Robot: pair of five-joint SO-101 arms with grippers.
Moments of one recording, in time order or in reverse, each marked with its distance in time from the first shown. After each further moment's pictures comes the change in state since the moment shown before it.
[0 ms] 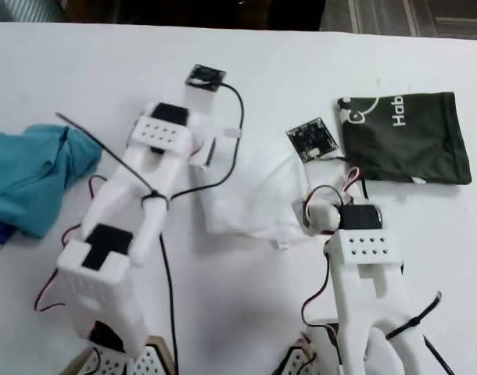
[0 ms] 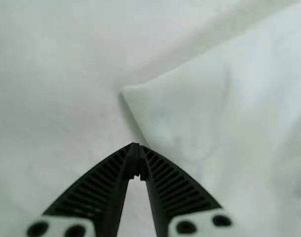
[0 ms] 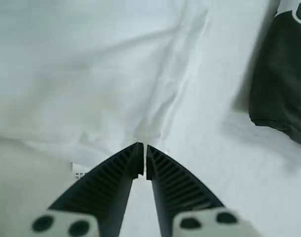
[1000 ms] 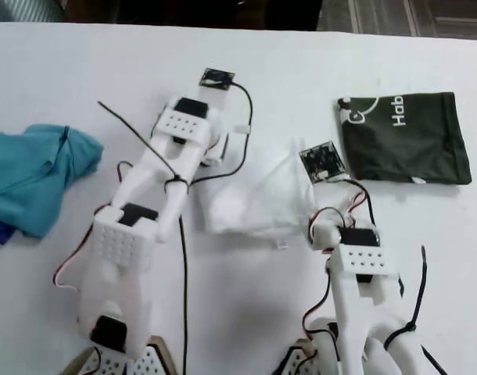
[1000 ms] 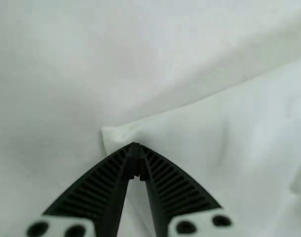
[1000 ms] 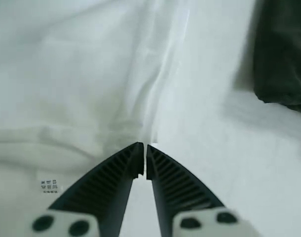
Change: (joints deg) left arm 1.2 19.8 -19.9 3.3 5.5; right arm 4.7 0.0 16.5 -18.6 -0.1
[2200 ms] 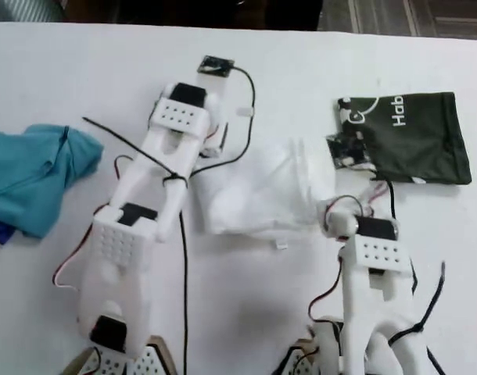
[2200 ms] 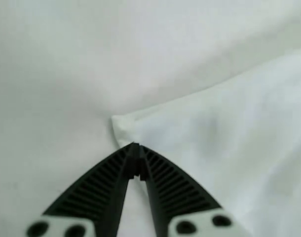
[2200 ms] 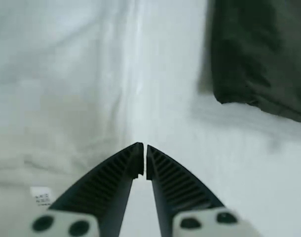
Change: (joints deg) left arm -0.8 0.1 -11.6 11.3 0.0; right arm 2.7 0.4 -9.7 7.6 -3.5
